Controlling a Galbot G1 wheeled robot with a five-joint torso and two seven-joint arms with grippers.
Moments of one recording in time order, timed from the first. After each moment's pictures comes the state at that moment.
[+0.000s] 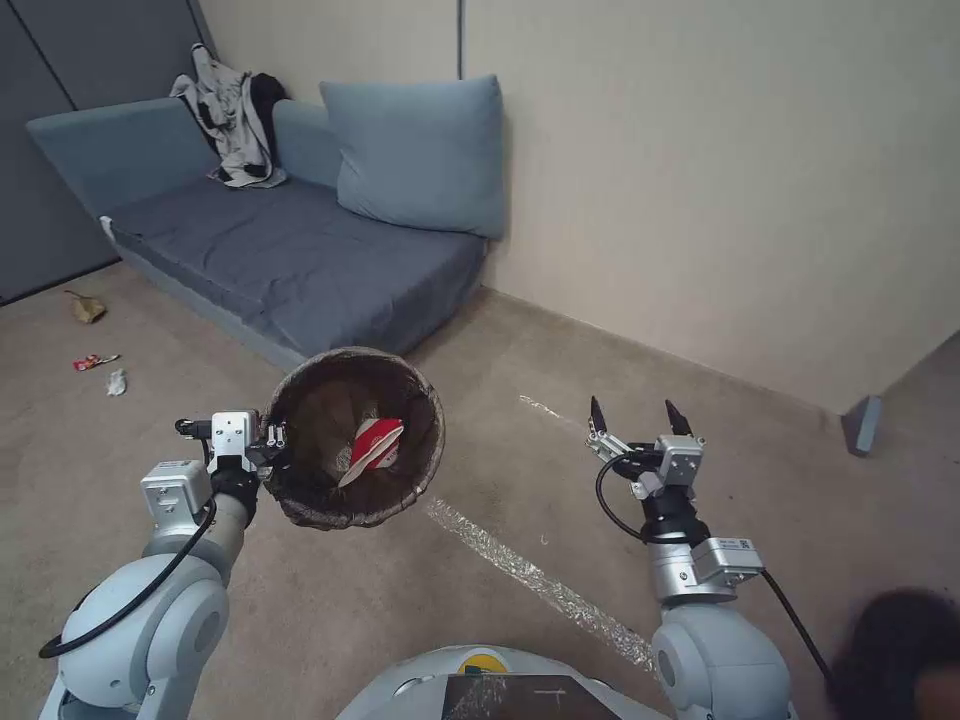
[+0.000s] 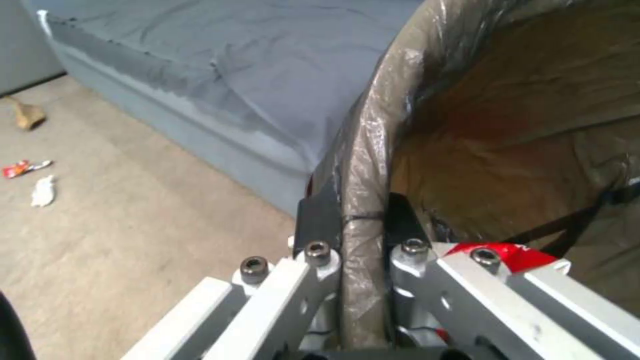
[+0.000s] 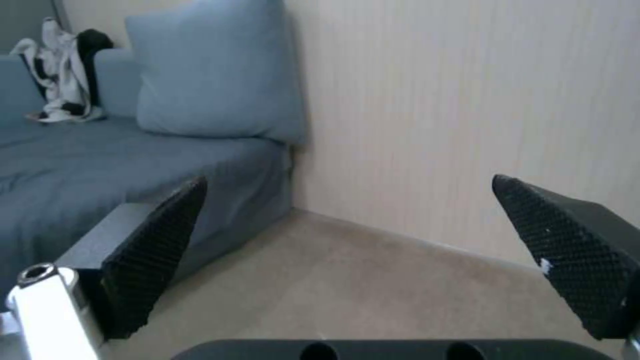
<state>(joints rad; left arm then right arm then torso) 1.61 -1.27 -0.75 -2.50 -0.43 0.69 -0.22 -1.73 1.54 0.51 2.35 0.05 -0.02 0.06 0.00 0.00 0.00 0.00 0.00</state>
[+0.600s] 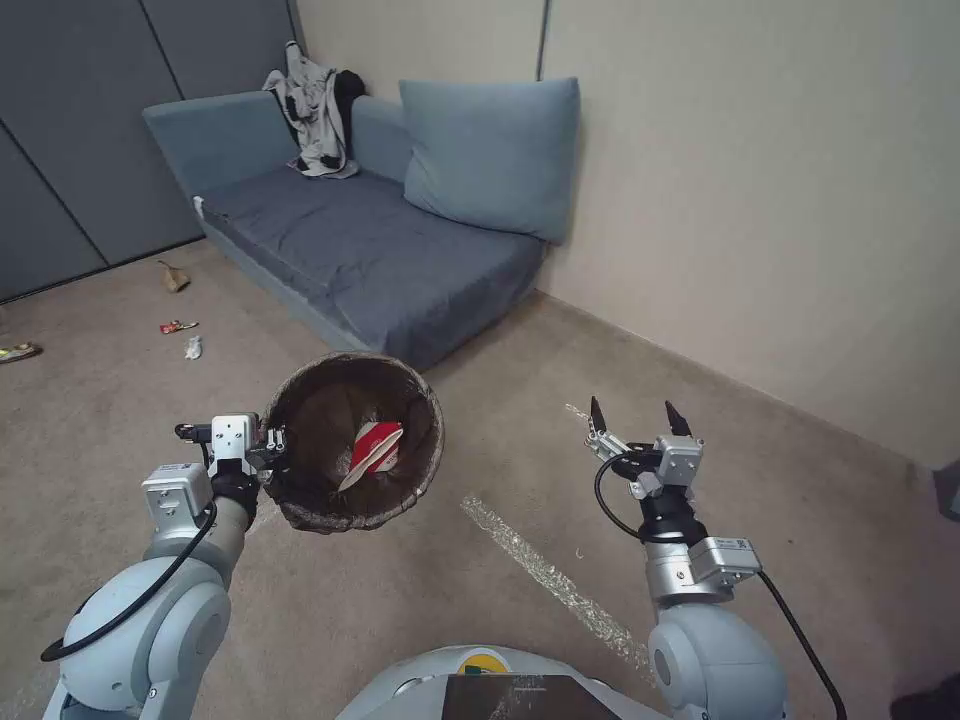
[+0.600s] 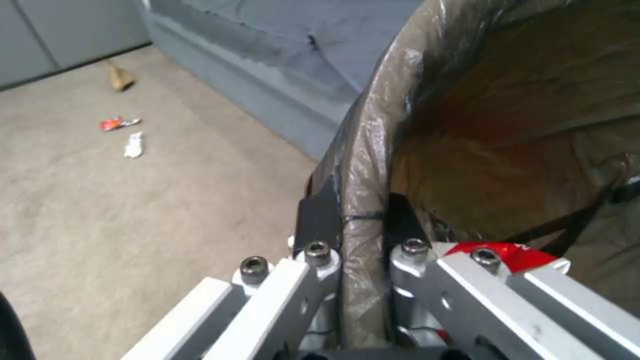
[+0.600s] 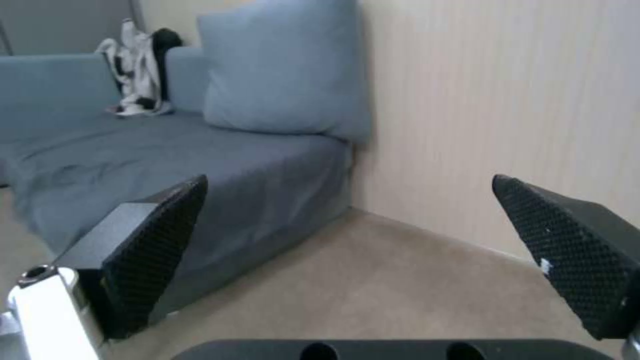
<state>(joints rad) 1.62 -1.28 -0.75 -2.50 -0.43 0.69 -0.23 -1.73 1.56 0.51 2.35 0.04 -0.02 0.07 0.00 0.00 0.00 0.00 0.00</state>
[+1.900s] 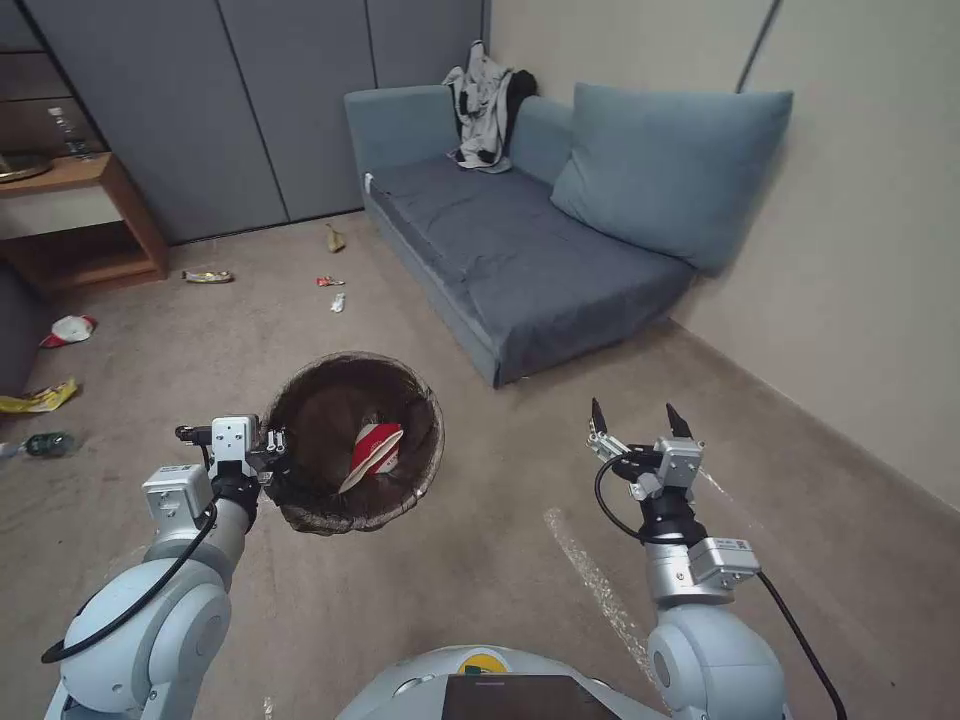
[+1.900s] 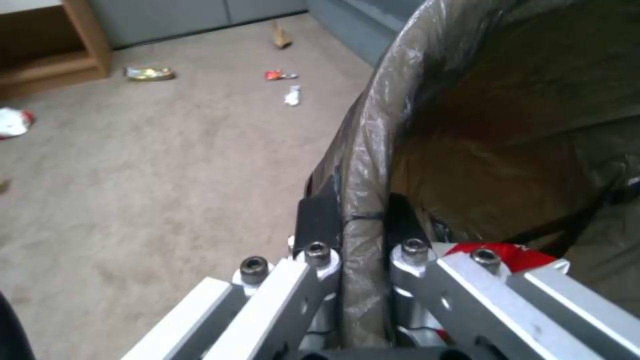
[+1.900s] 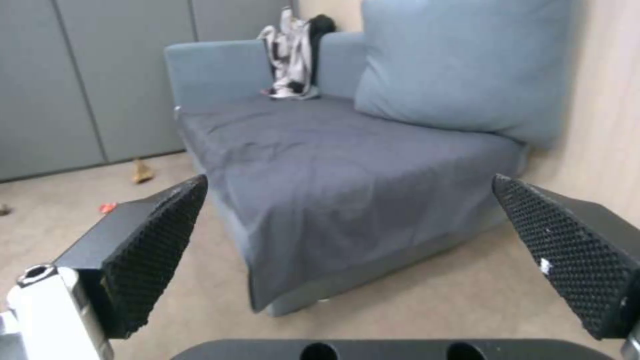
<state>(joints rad) 1.62 -1.29 -0.75 -2.50 -0.43 0.69 -0.23 -1.73 1.55 0.50 2.35 0.04 -0.03 0.08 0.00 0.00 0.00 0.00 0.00</state>
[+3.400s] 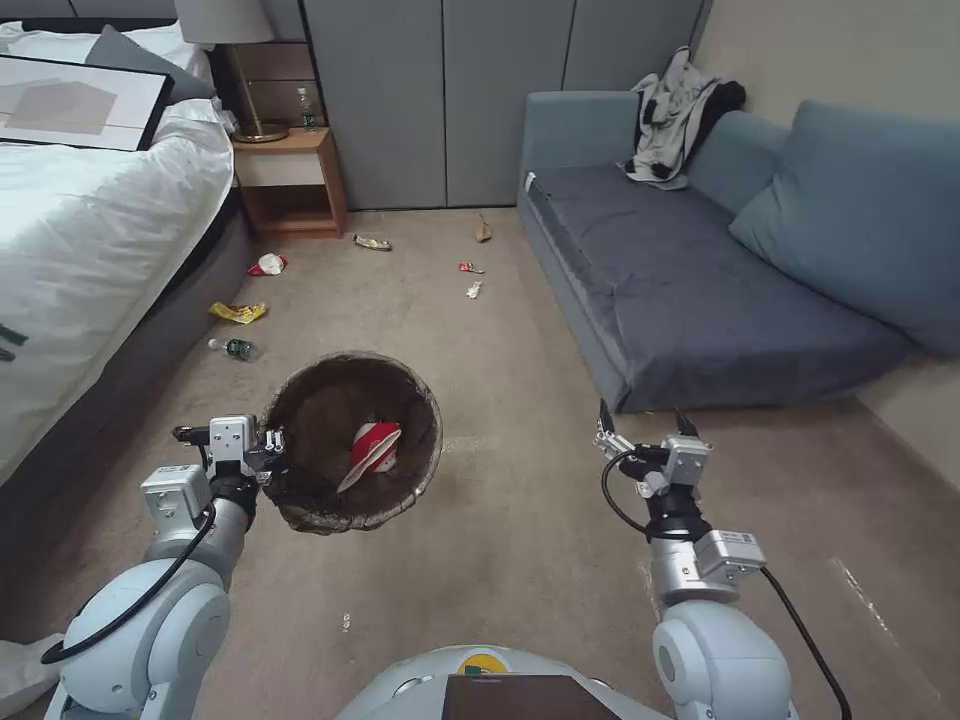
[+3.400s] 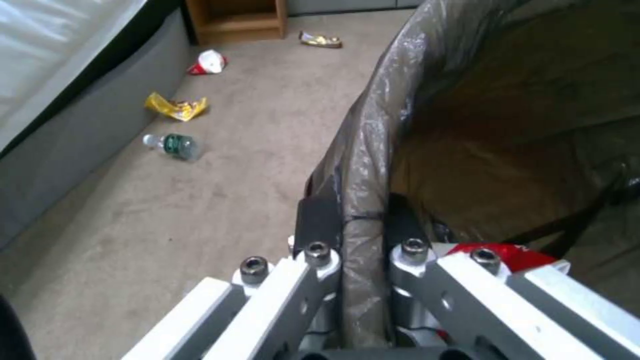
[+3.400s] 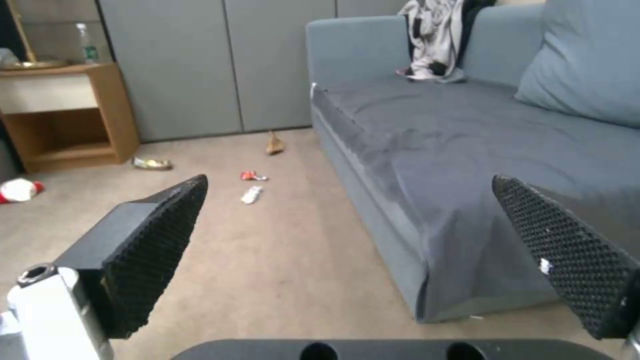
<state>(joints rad) 1.62 -1.29 -0.75 -2.50 -0.43 0.69 -0.23 -1.72 1.56 0.53 2.36 0.05 -0.10 0.10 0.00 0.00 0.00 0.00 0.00</state>
